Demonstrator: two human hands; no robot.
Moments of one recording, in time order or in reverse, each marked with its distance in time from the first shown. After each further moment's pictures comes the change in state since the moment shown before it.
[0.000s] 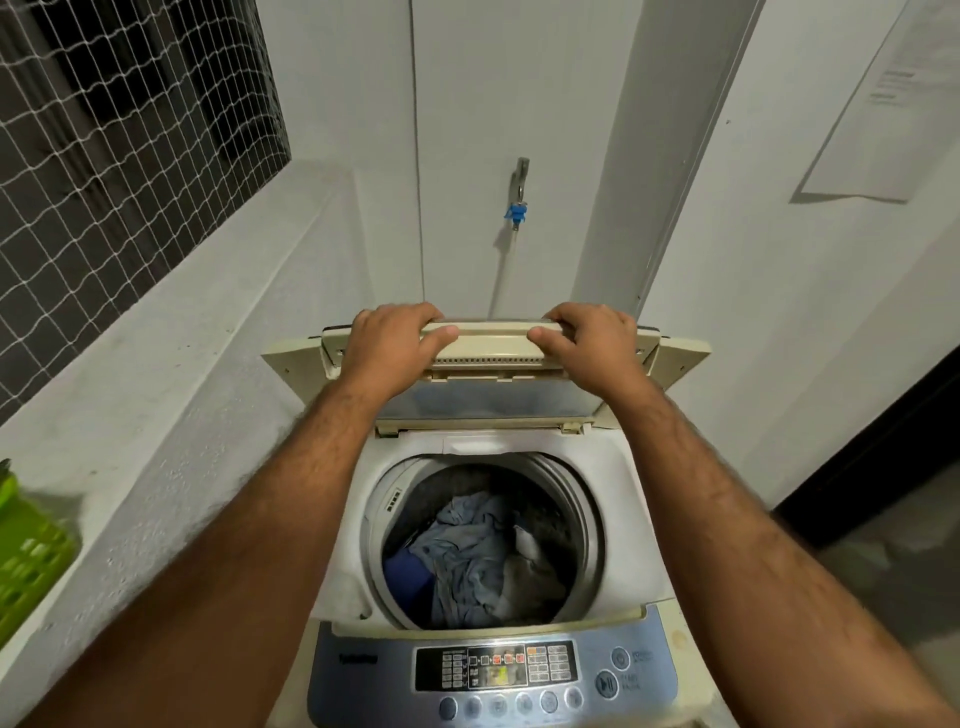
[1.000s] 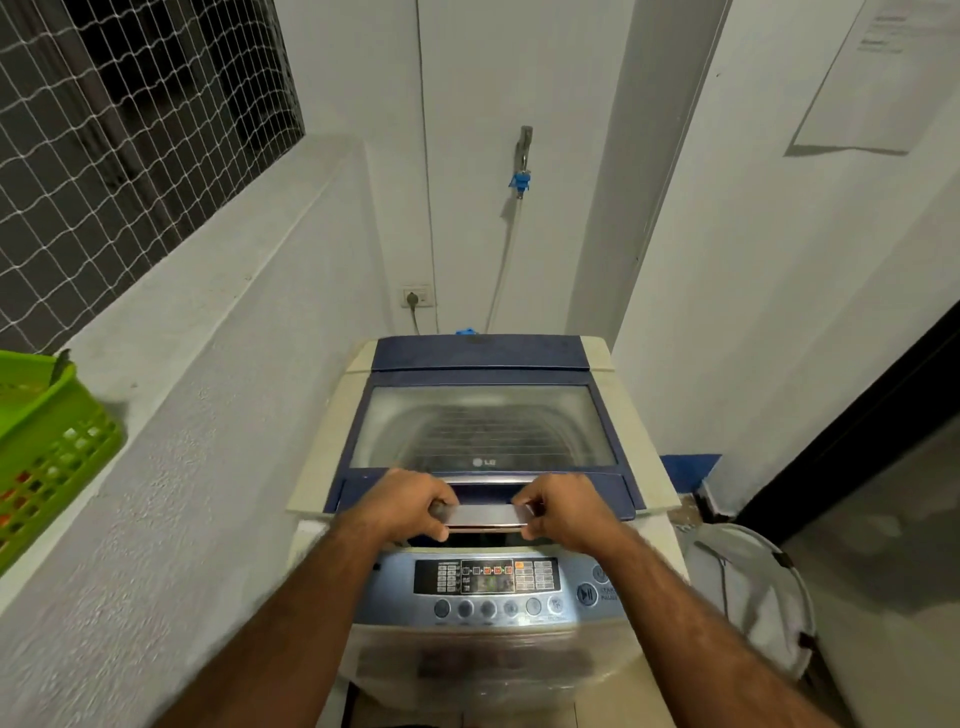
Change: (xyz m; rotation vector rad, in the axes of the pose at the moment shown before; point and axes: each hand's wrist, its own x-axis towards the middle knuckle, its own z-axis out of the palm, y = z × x) left_hand -0.199 0.007 0.084 -0.085 -0.815 -0.049; right_hand -0.206 0.046 0.086 -0.061 -0.697 -0.010
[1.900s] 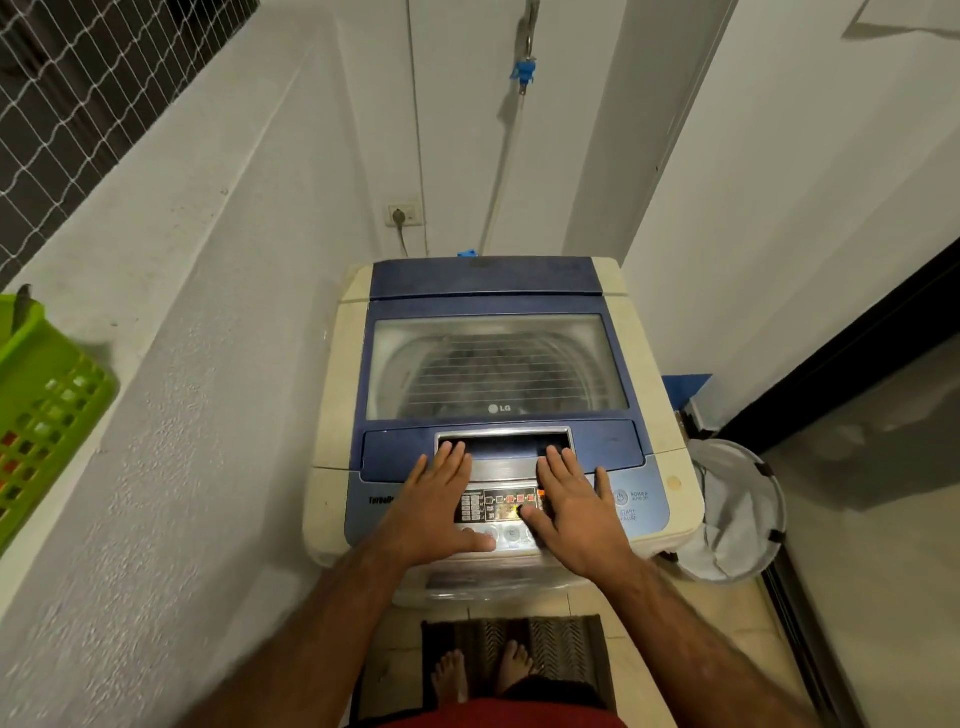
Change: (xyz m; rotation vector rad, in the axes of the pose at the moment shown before) left_hand -0.020 -0.029 0.098 0.157 0.017 0.115; right_hand -0.047 -0.007 0.102 -0.099 0.054 0.172
